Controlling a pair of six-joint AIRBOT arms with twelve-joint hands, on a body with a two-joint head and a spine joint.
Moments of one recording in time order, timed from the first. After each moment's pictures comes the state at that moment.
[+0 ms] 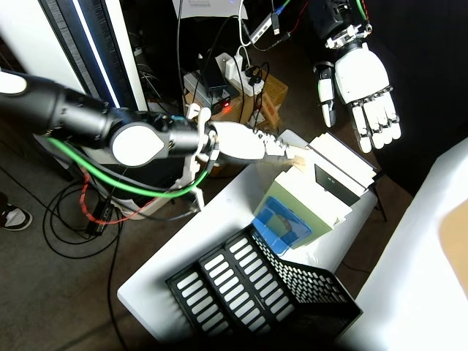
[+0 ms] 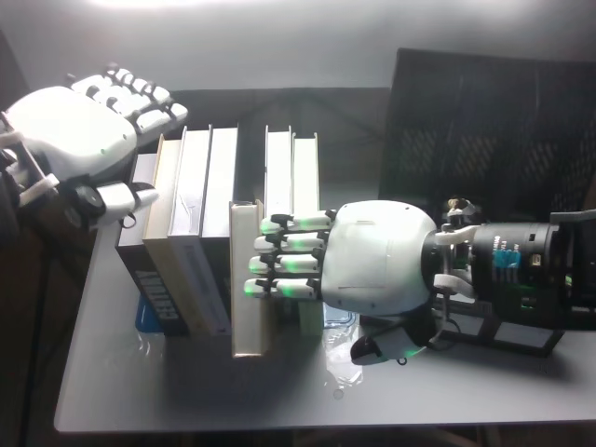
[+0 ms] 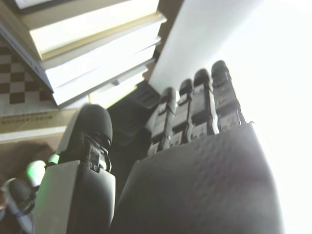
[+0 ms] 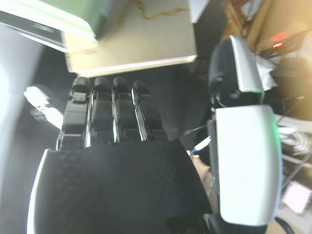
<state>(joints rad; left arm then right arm) 0.63 -1.05 1.32 -0.33 -0.50 1.41 -0.50 -1.41 1.29 -0.72 0.31 -0.92</state>
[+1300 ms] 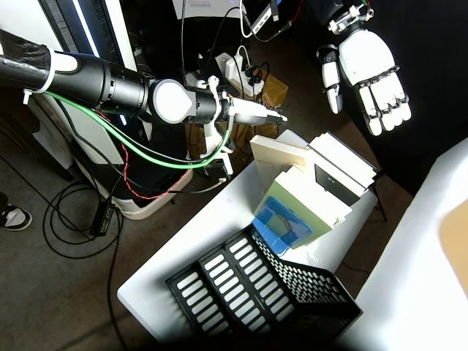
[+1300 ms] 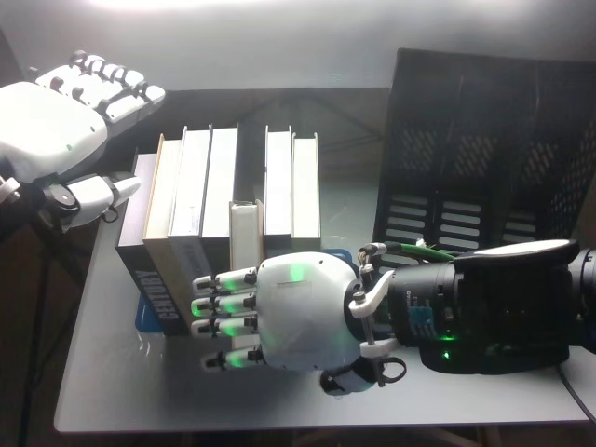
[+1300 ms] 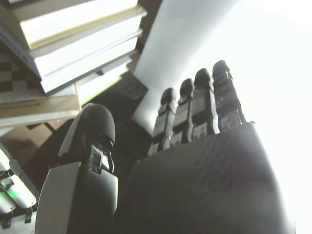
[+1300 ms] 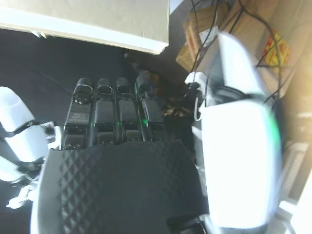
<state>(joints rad) 0.70 -0.98 1.25 -0.33 -0.65 1.31 -0.46 -1.54 1.26 -1.02 0.17 -0.95</state>
